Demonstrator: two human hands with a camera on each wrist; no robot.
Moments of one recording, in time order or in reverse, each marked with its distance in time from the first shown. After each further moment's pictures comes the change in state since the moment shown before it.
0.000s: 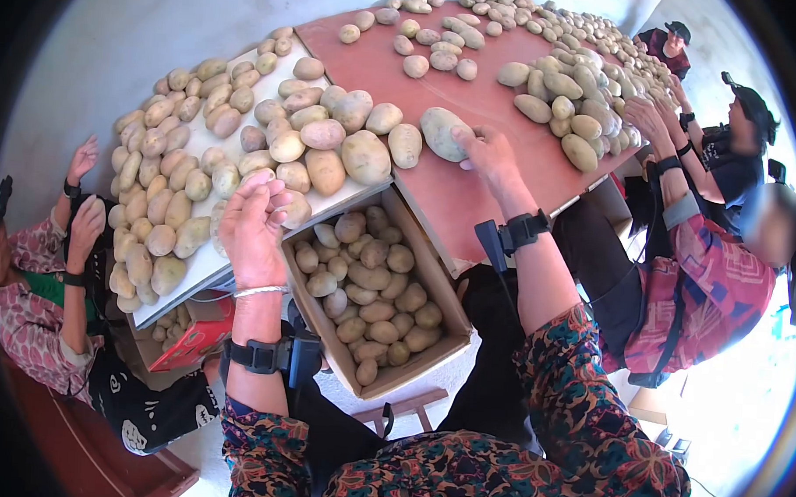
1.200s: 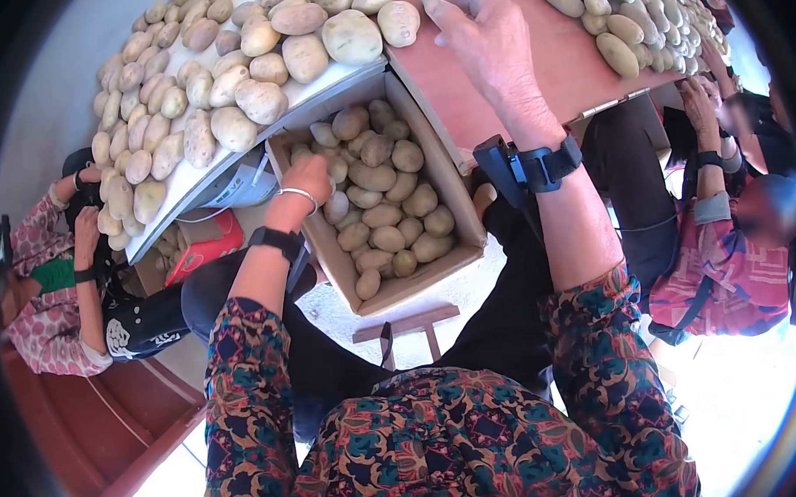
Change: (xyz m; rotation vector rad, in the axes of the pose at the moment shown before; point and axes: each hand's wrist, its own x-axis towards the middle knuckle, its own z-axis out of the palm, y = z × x) left_hand -0.010 -0.144 -0.049 1.754 -0.738 -0.046; right_hand -0.071 -0.037 0.012 0.195 0.091 -0.554
